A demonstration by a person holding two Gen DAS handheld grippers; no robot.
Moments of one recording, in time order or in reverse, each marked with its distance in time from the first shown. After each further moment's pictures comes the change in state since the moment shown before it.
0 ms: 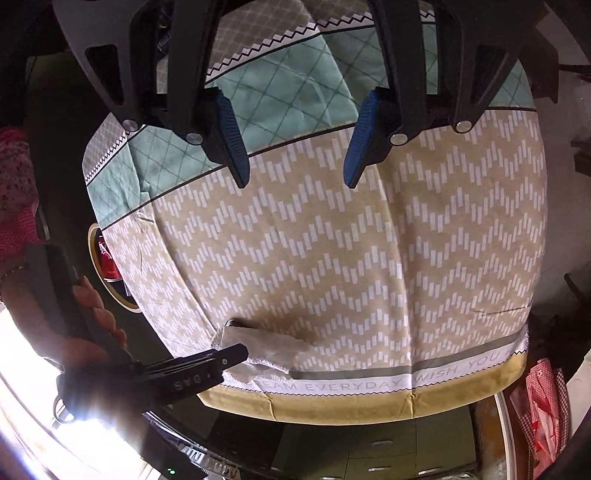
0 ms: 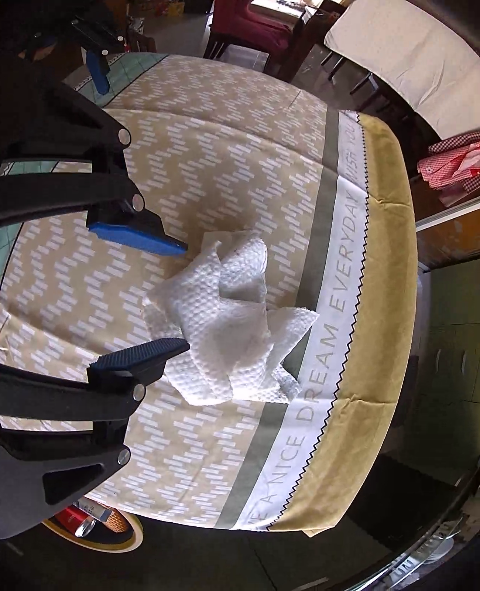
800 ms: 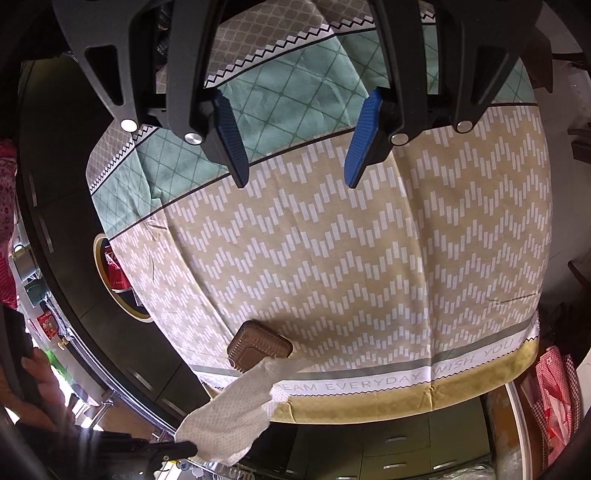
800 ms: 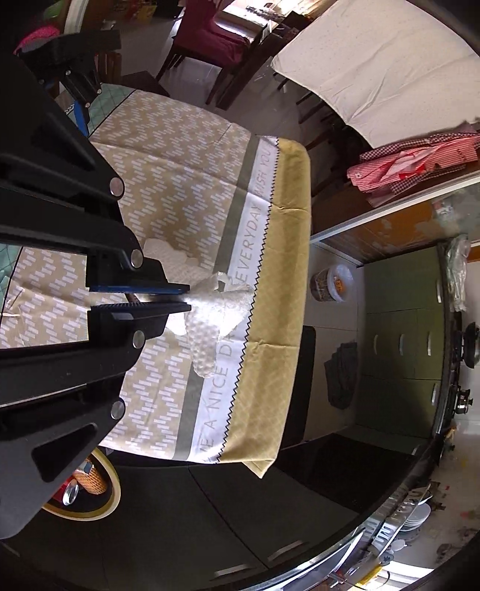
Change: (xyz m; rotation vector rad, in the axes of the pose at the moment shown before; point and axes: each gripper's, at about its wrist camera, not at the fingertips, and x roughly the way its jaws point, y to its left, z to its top) left arm 0.001 -0.017 0.001 0.050 0.012 -0.006; right arm -0.139 -0.043 0.004 0.049 -0.270 0.031
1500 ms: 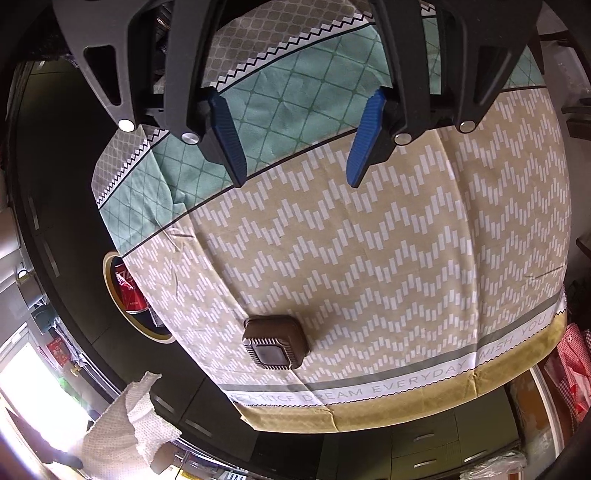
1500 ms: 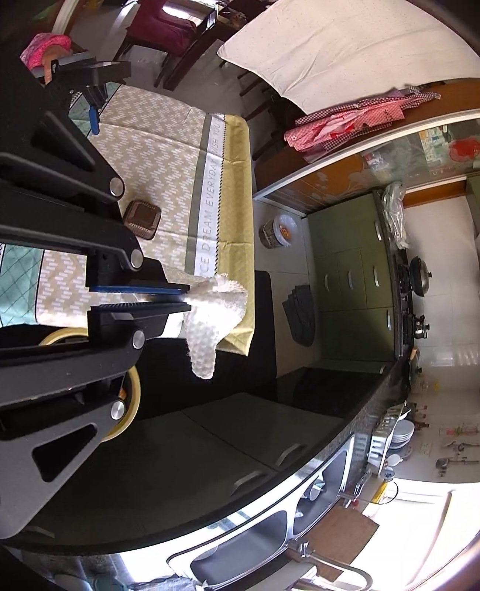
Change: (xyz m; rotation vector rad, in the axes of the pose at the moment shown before) left arm 0.020 -0.043 0.010 0.093 0.043 -0.019; right arm -0.185 -0.131 -0.062 0.147 -0.180 -0.134
